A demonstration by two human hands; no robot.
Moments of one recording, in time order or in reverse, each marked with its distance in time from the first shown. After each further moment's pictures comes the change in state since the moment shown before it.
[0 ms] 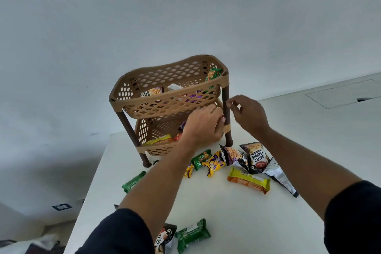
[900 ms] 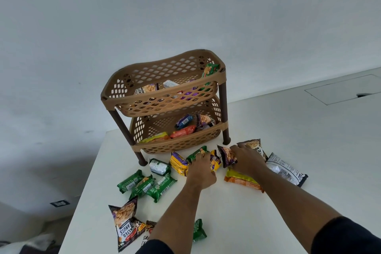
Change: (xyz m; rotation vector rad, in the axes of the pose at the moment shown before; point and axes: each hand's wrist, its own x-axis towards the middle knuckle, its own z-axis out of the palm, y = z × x) left_hand -0.119 0.022 0.105 -0.188 -0.706 -0.645; right_hand -0.119 0.043 0.051 -0.413 -0.793 0.227
